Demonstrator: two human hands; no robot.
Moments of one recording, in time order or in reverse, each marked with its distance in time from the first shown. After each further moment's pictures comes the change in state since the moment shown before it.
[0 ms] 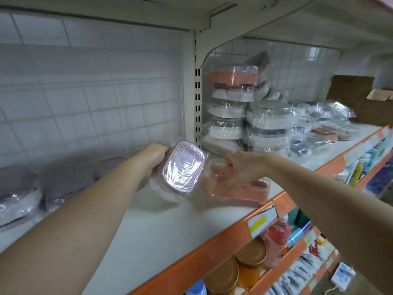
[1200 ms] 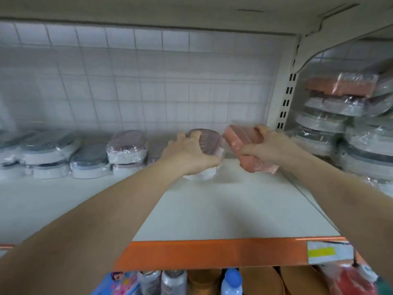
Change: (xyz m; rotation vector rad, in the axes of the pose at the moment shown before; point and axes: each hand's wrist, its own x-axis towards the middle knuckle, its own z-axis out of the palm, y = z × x) left_hand -0.116 0.005 -0.041 0.803 0.385 -0.052; right_hand 0.022 -0.082 -0.020 0.391 0.316 -0.225
